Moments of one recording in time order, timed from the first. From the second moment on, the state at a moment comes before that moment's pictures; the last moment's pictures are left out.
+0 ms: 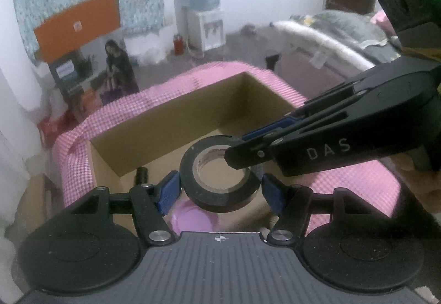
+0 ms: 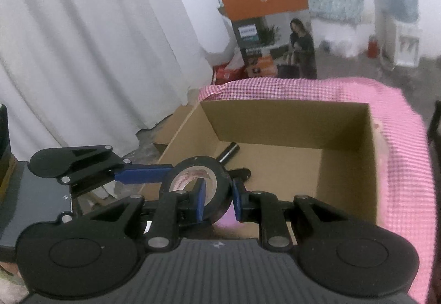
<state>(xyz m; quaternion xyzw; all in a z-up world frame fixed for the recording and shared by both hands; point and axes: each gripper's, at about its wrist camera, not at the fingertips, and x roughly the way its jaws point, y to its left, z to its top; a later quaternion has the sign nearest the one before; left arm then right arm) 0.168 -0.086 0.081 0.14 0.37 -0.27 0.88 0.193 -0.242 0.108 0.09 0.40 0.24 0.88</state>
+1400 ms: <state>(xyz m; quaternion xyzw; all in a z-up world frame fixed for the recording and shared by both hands) 0.307 -0.099 0.025 0.16 0.51 -0.21 0.82 0.371 -0.253 0.019 0.17 0.51 0.23 0.81</state>
